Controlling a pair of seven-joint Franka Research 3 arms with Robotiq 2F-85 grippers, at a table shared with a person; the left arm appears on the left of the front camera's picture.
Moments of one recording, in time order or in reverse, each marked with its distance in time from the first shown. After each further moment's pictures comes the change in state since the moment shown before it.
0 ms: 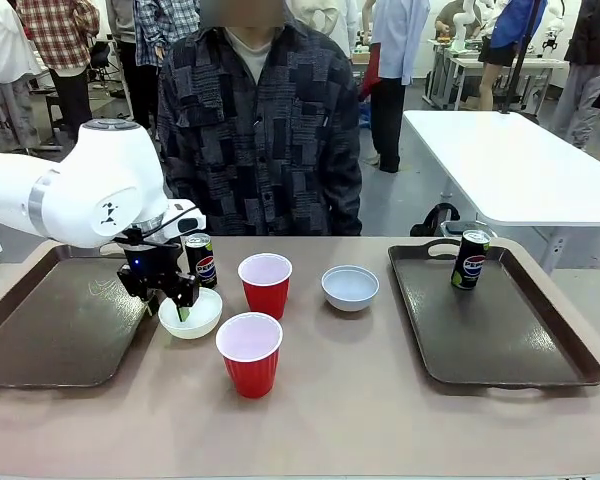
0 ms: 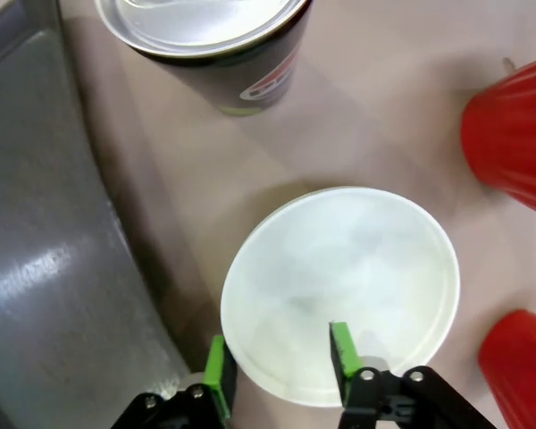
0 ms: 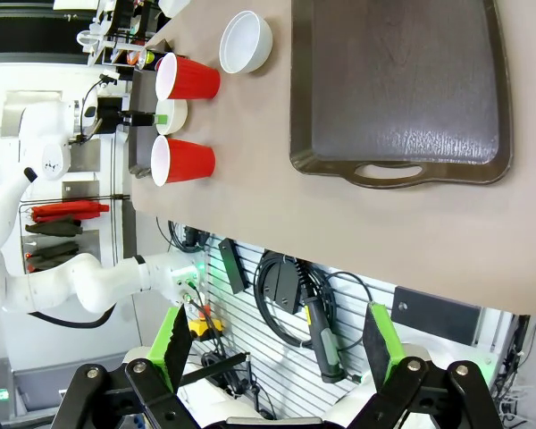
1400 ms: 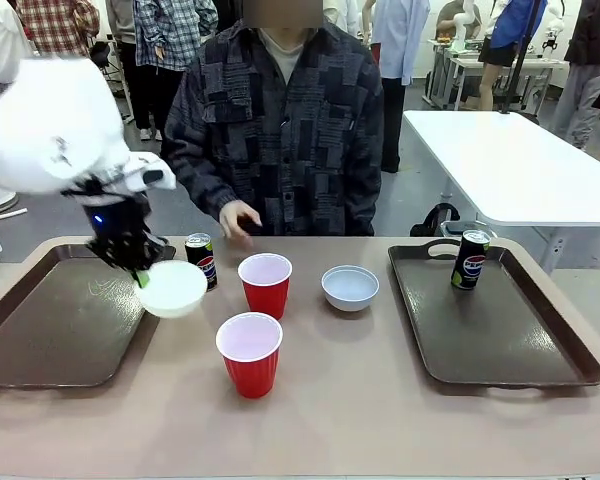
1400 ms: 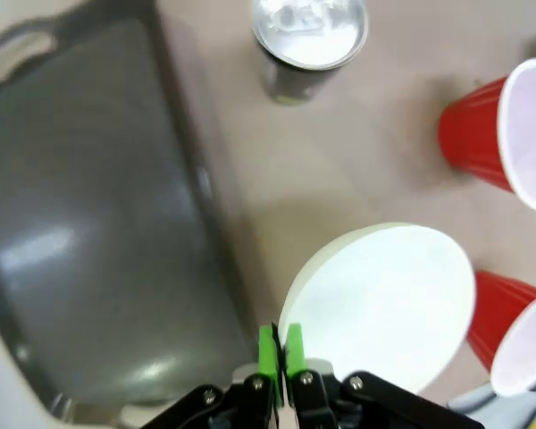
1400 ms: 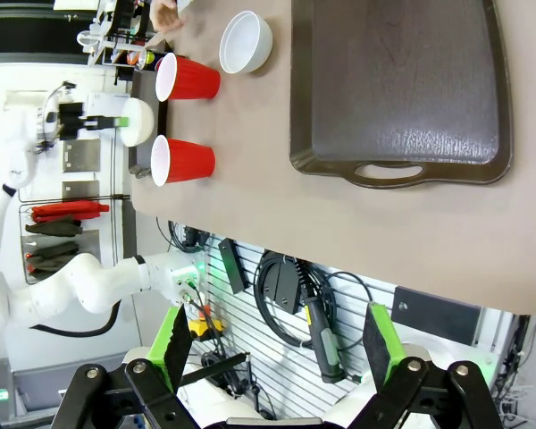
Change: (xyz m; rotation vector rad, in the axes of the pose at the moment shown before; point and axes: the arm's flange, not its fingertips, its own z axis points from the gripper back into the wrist) left arm -0.018 0.037 0.096 -0.023 -0.027 0.083; right arm 0.000 0.000 0.000 0.000 0.000 0.000
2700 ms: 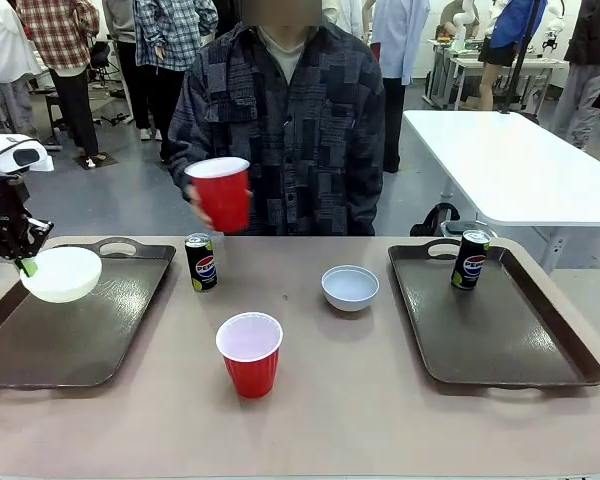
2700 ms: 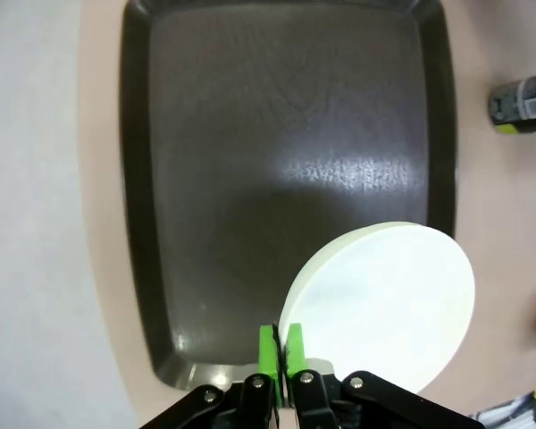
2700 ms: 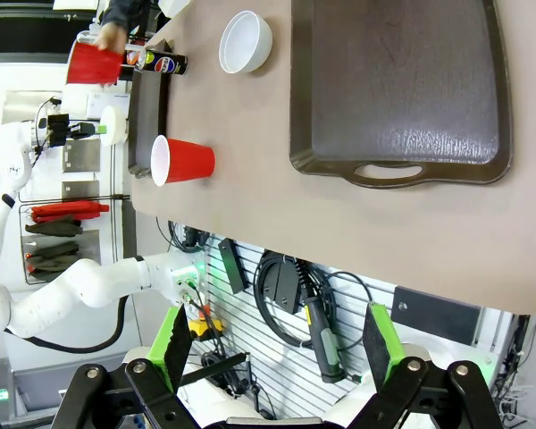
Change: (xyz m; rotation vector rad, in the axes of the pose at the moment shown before) left arm -0.028 0.165 0.018 0.064 -0.011 0.233; right arm 0.000 0.000 0.000 -0.001 0.000 0.000
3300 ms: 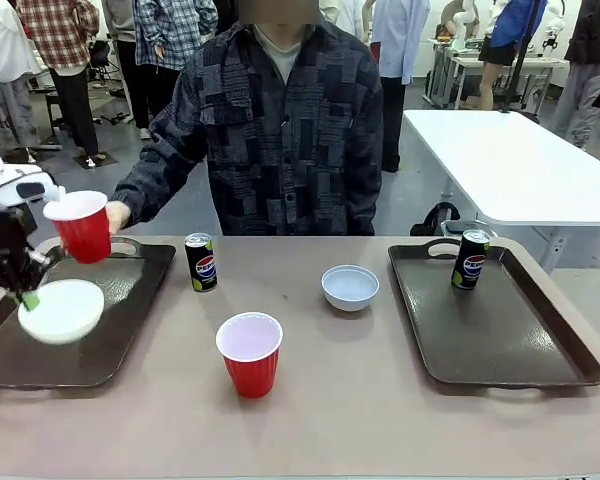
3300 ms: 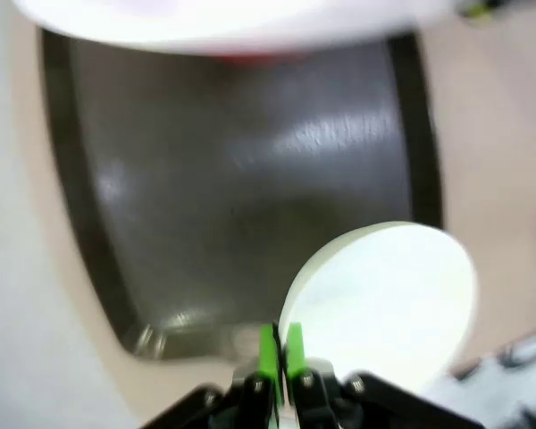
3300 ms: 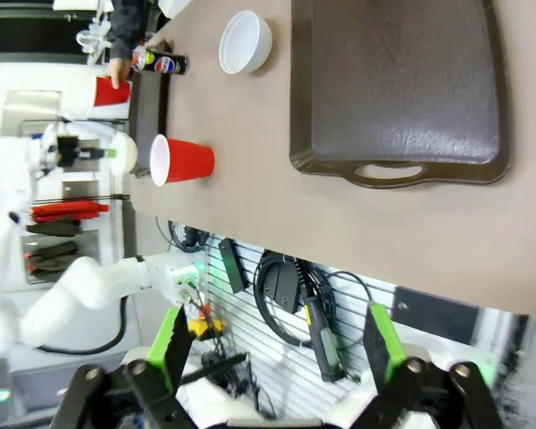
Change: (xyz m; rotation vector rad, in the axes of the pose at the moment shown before) left arm -0.075 -0.027 -0.019 -0.014 0.070 -0.229; right arm 0.000 0.000 0.000 0.000 0.000 0.000
